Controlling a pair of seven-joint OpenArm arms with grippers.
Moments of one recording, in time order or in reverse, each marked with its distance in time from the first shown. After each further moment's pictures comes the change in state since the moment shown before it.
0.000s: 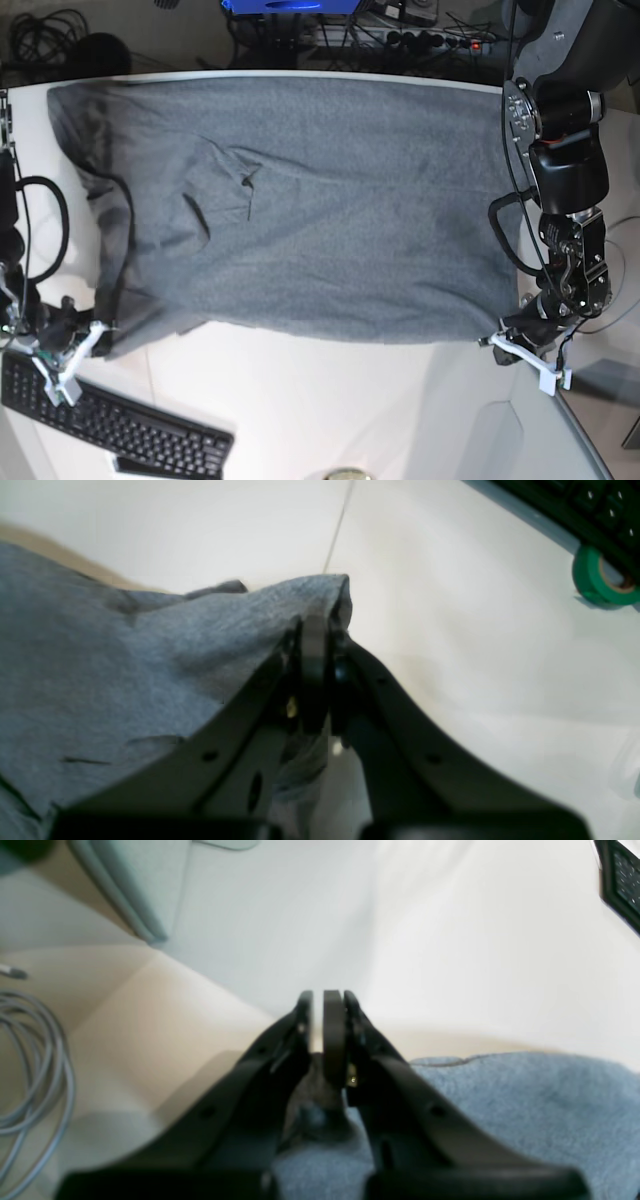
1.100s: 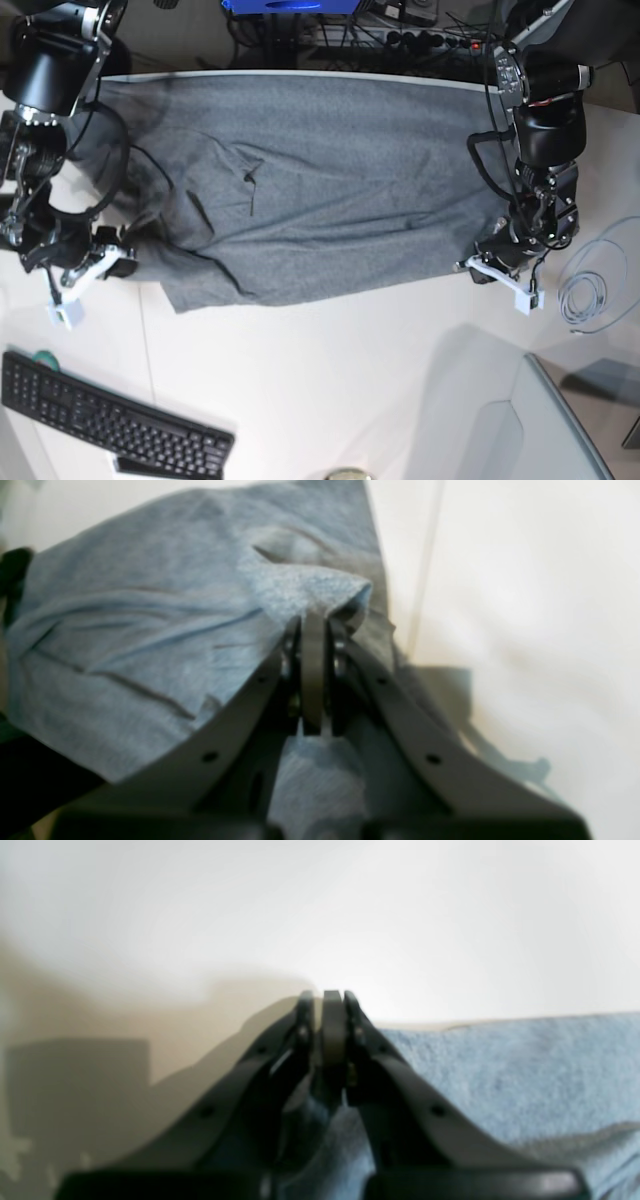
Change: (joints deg) left arm 7.5 0.6 0.3 -11.6 -0.2 -0.2 -8.1; right arm -24.2 -18.8 37.8 37.6 -0.6 0.0 -34.9
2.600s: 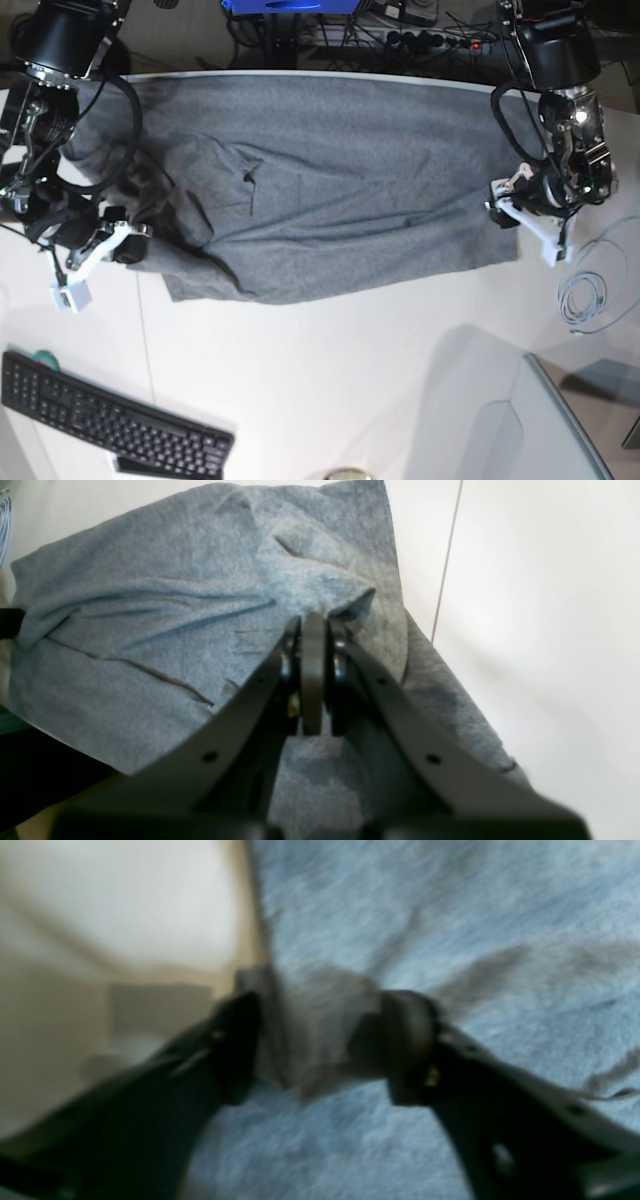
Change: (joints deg) left arm 18.0 0.2 -7.7 33.3 -0.2 5.6 30.2; right arm -7.4 -3.6 0.1 12.7 0.5 -0.2 -1.2
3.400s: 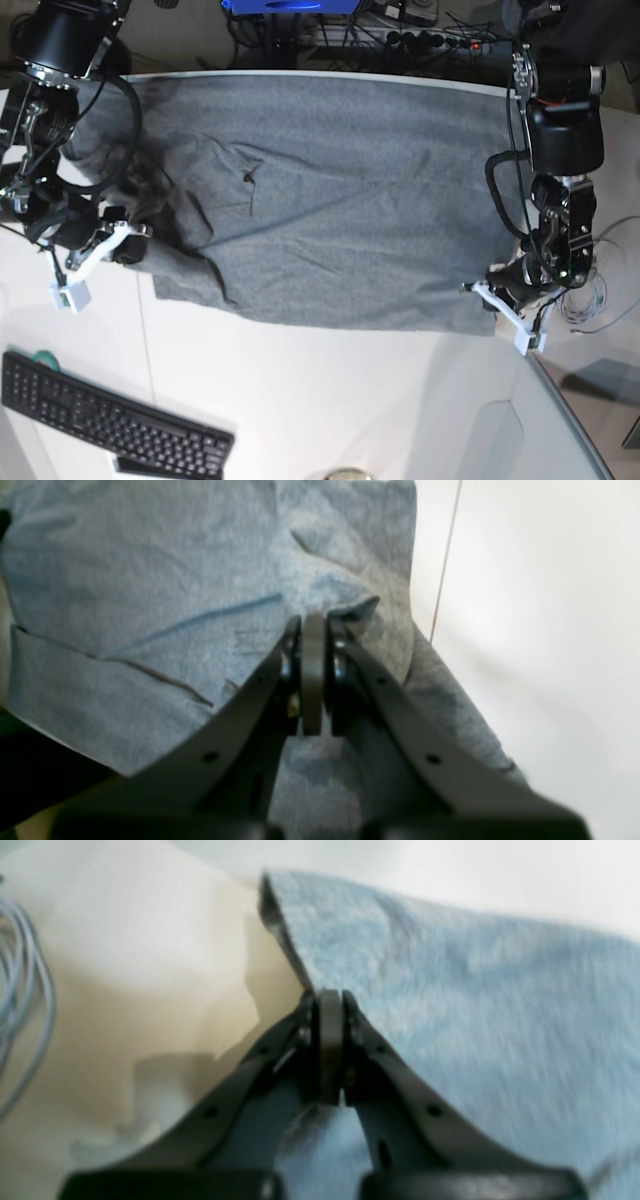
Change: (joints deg) left arm -16.8 -2.2 15.1 -14.4 0.0 0.1 -11.9; right arm 0.0 0.0 0.0 0.0 -0.2 0.0 0.2
